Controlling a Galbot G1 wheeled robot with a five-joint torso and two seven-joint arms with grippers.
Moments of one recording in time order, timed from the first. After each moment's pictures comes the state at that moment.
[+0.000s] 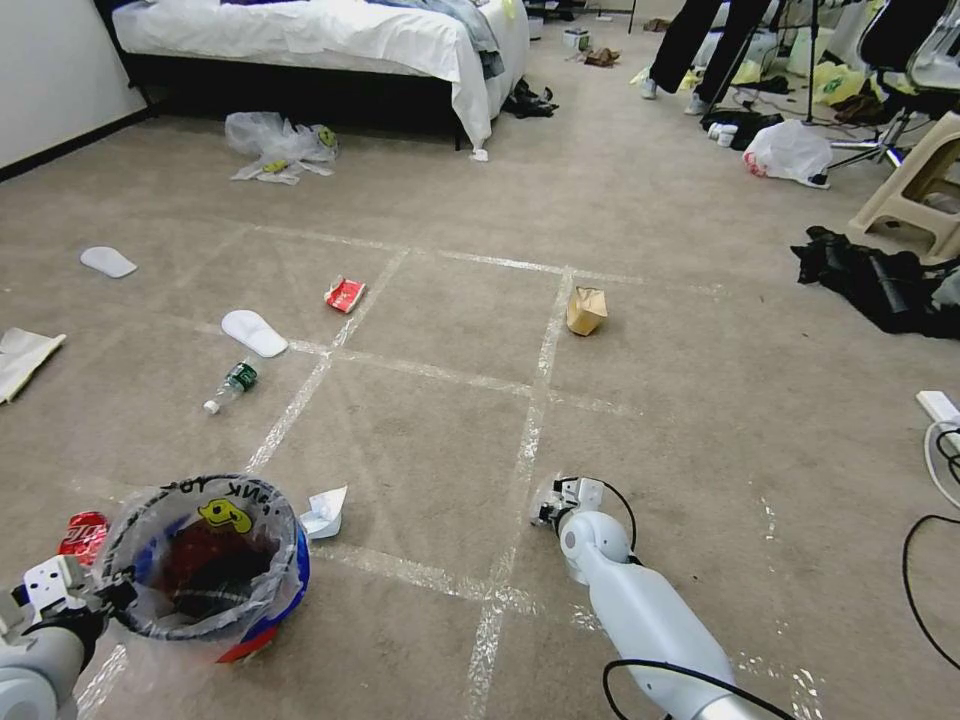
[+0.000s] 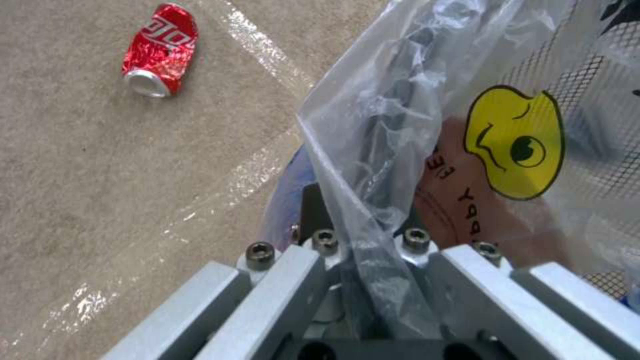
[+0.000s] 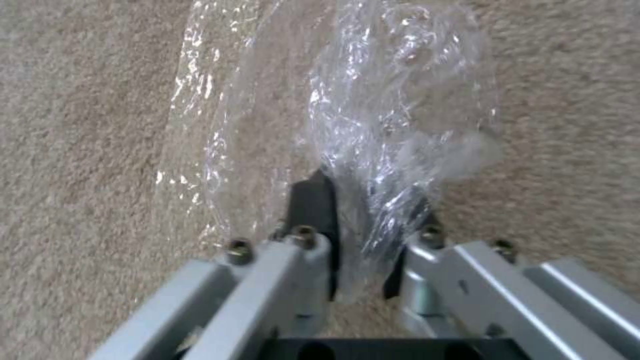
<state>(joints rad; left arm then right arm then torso) 1.66 -1.25 -1.10 -2.12 -0.91 0.73 -0.34 -0.84 1.39 0.12 1.14 0.76 -0.45 0.39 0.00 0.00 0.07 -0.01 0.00</state>
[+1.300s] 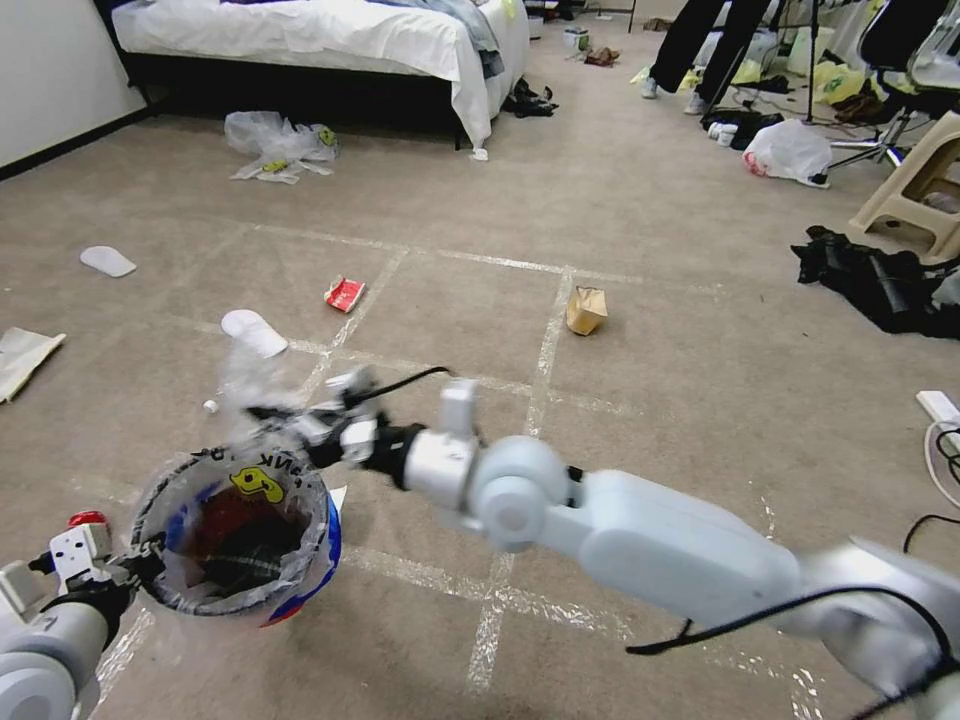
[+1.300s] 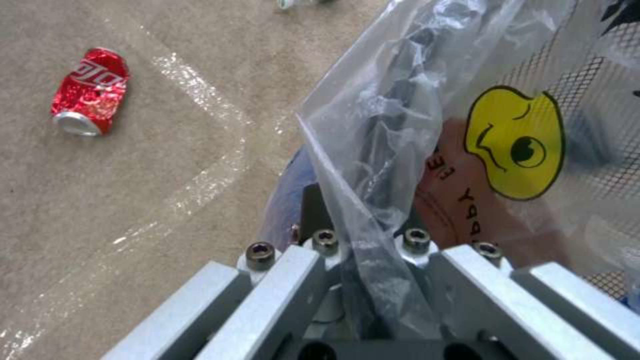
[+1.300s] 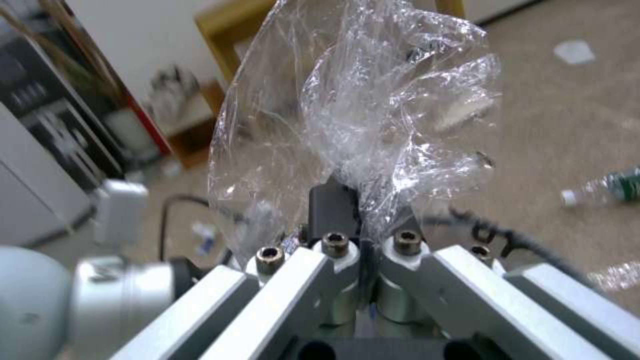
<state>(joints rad) 1.66 -1.26 -1.06 -2.27 -0.96 0.74 -0.38 -0.17 1.22 -0.80 1.88 1.29 -0.18 0.11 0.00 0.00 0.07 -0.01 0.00</state>
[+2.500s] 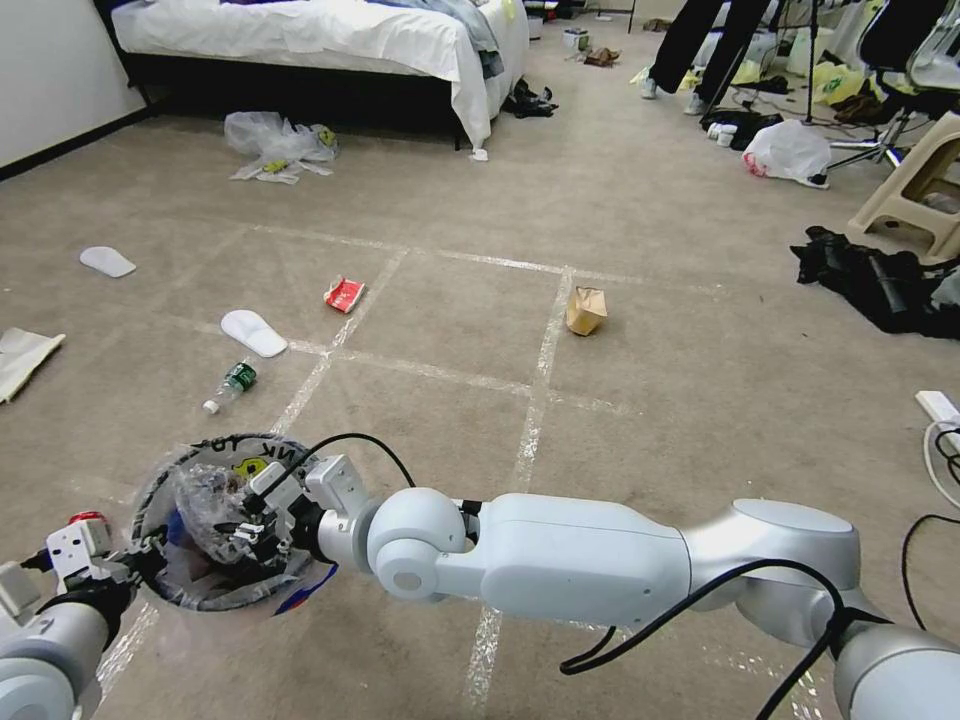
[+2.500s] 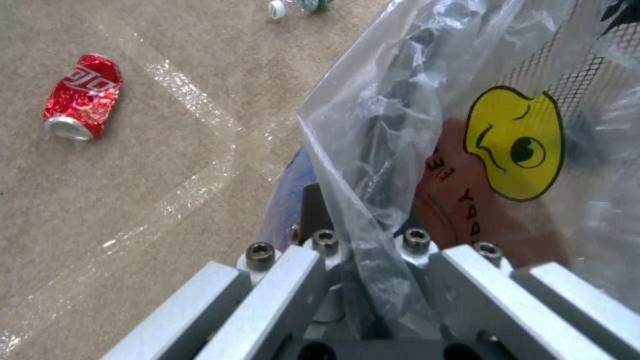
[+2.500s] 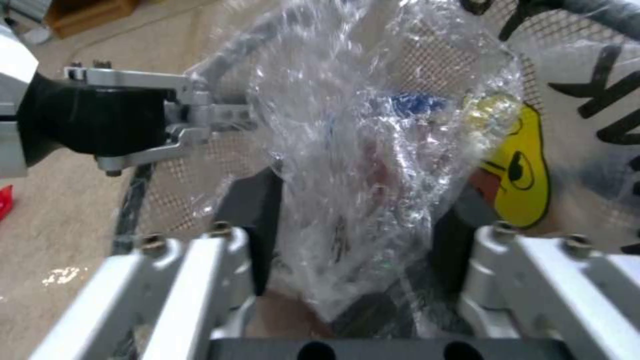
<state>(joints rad) 1.67 -1.28 -1.07 -2.30 -0.96 0.74 -0.37 -0.17 1.36 -0.96 1.73 1.20 -0.35 0.34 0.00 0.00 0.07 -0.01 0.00</state>
